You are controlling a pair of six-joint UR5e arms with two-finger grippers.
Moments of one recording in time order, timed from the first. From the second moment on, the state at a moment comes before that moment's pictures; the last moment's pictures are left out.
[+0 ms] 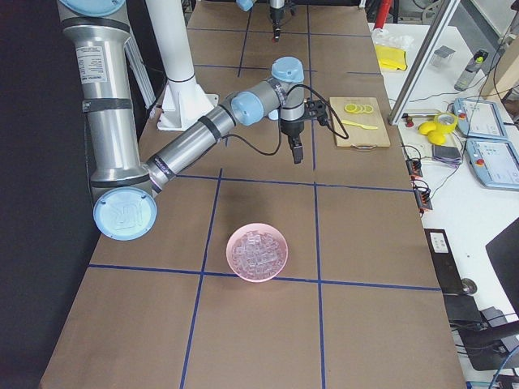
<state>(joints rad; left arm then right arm) -0.88 -1.54 -2.04 -1.73 -2.14 -1.04 1.15 -1.48 2.14 -1.69 2.18 0.44</state>
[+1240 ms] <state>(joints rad) -0.63 -2.30 -1.87 -1.31 -2.00 -1.43 1.59 -1.60 1.77 -1.69 2.38 -0.14</state>
